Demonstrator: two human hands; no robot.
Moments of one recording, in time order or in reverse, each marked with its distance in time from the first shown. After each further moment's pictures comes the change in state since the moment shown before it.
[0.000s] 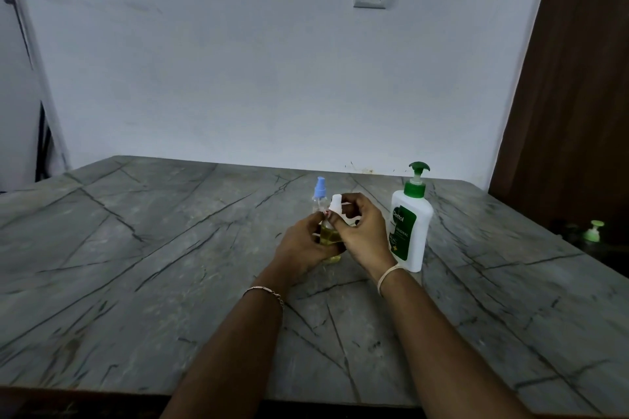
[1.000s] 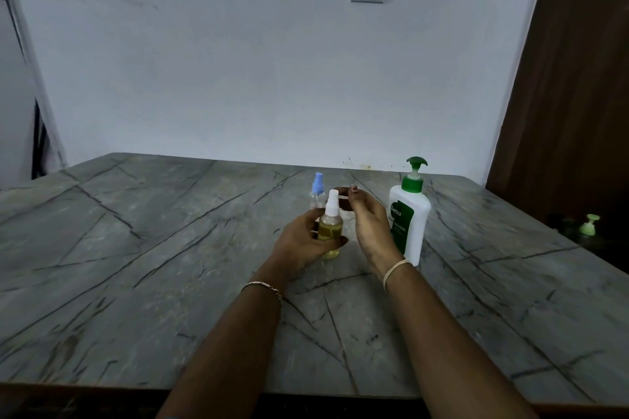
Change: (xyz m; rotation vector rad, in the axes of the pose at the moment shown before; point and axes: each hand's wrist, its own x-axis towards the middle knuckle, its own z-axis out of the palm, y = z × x) left_hand 0.002 -0.006 0.002 -0.008 -0.004 -0.009; right_hand 0.001 -0.004 -0.006 0.294 -0.014 0.244
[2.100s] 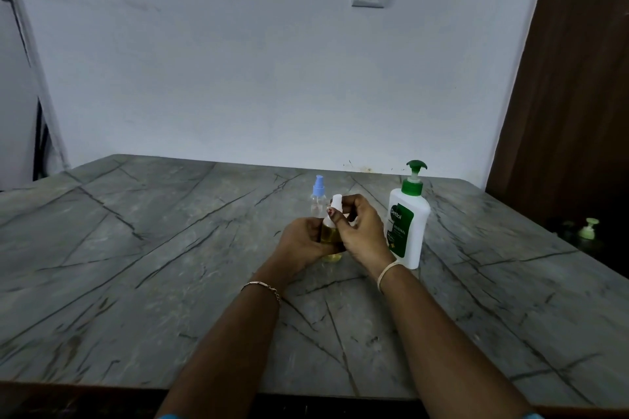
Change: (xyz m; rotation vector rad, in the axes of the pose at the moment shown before) left_hand -0.007 0.011 -0.003 -0.116 -0.061 -0.023; right_hand 0.004 0.014 0.002 -0.434 0.005 -0.185
